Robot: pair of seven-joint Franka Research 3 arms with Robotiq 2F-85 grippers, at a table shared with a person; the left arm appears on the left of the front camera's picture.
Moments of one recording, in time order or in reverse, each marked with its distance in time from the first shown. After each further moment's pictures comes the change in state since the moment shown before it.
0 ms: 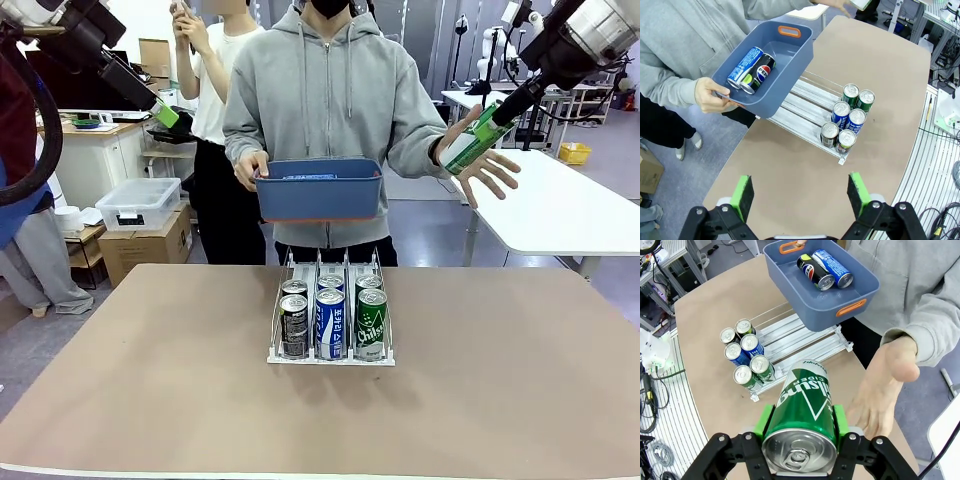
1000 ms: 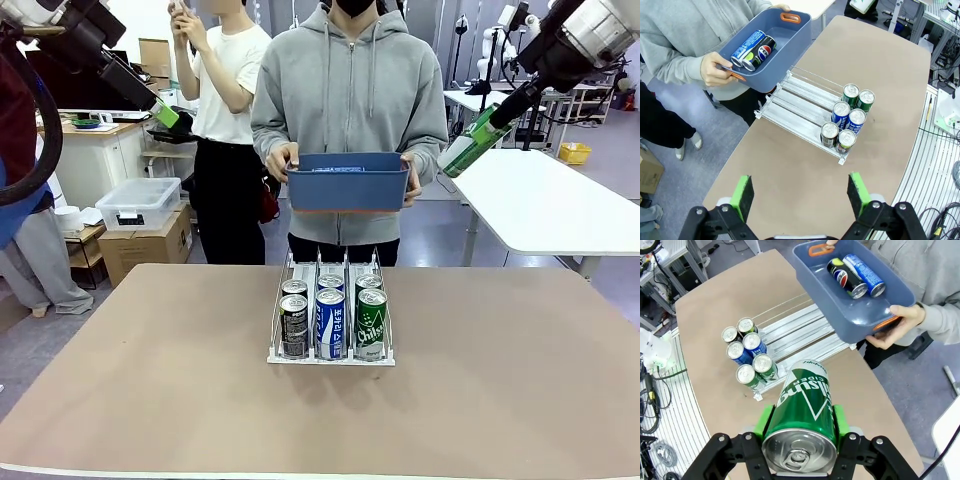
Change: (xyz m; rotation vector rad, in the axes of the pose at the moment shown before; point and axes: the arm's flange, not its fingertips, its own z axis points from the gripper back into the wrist) left arm 0.000 0.000 0.000 0.000 0.000 0.000; right arm 0.001 0.012 -0.008 0.008 0.023 -0.018
